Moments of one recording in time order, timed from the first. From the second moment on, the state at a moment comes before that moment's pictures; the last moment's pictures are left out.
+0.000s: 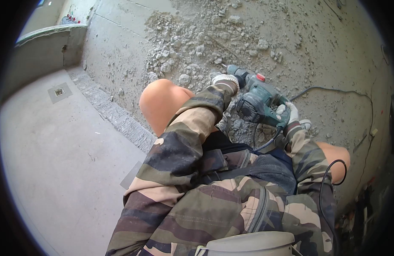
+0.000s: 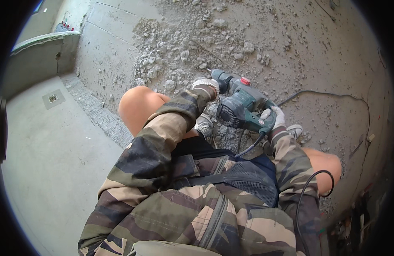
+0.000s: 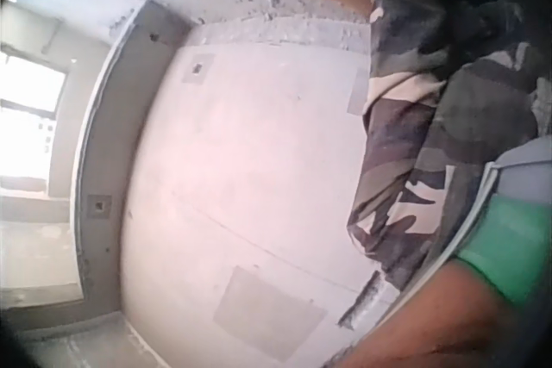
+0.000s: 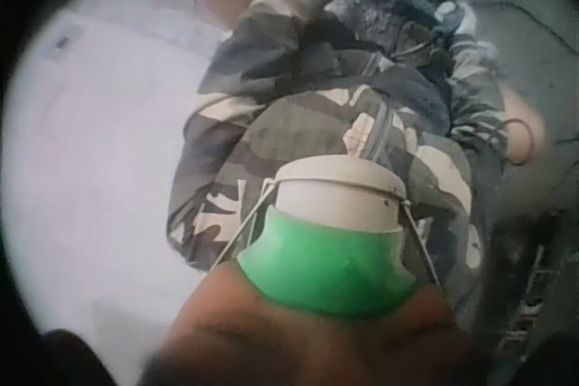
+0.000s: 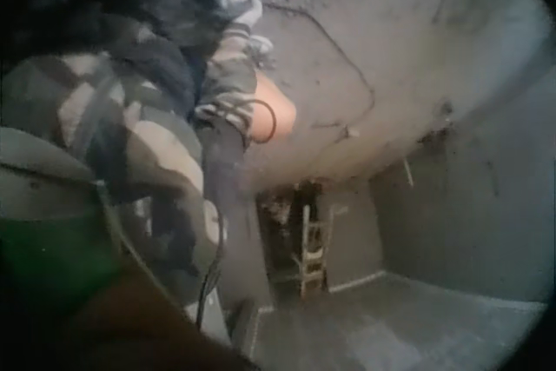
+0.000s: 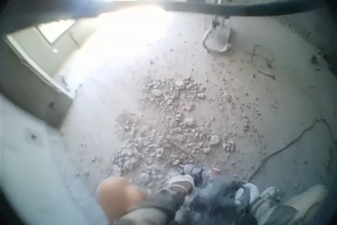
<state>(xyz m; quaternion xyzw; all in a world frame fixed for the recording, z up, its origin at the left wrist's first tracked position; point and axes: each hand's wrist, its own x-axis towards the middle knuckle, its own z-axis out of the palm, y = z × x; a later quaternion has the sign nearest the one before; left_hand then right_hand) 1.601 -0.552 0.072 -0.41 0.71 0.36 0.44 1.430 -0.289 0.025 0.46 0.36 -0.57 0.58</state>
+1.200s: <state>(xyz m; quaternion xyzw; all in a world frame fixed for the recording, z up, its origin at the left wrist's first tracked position) 1.587 -0.541 0.061 -0.47 0.71 0.35 0.39 1.383 -0.314 0.030 0.38 0.39 -0.56 0.62</state>
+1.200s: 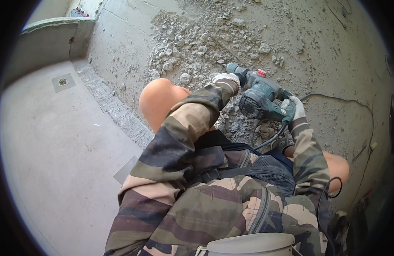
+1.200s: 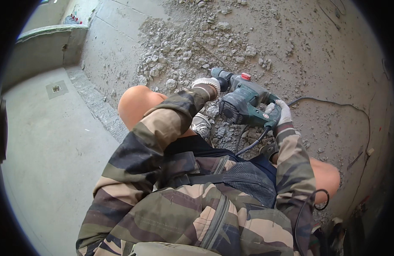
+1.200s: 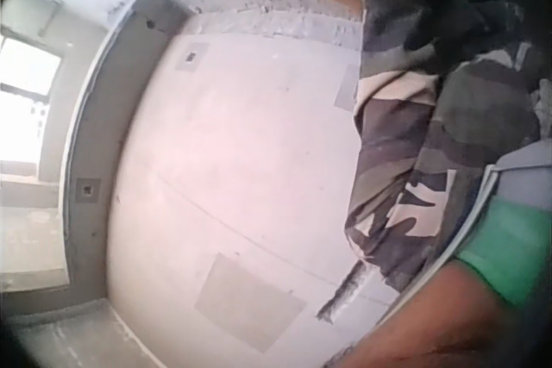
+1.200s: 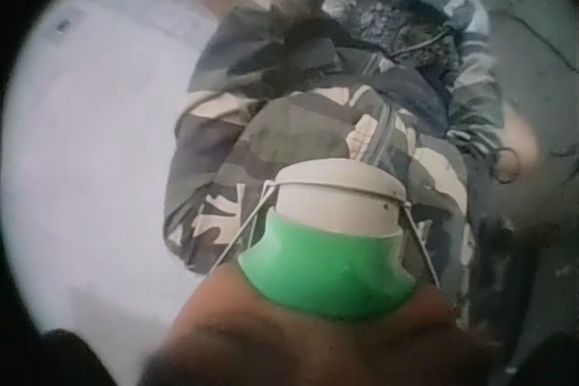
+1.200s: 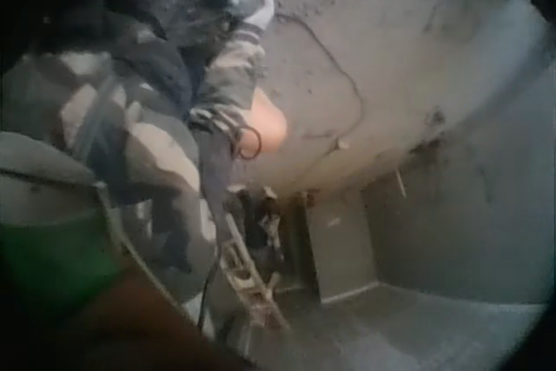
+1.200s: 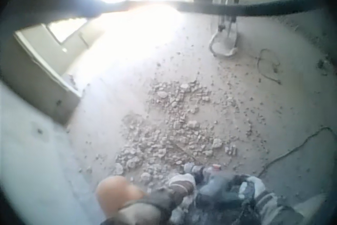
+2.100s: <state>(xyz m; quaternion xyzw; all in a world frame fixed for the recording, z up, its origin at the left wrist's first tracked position) 1.636 -0.504 0.031 -0.41 0.72 0.37 0.41 1.399 -0.323 0.109 0.29 0.45 -0.58 0.61</state>
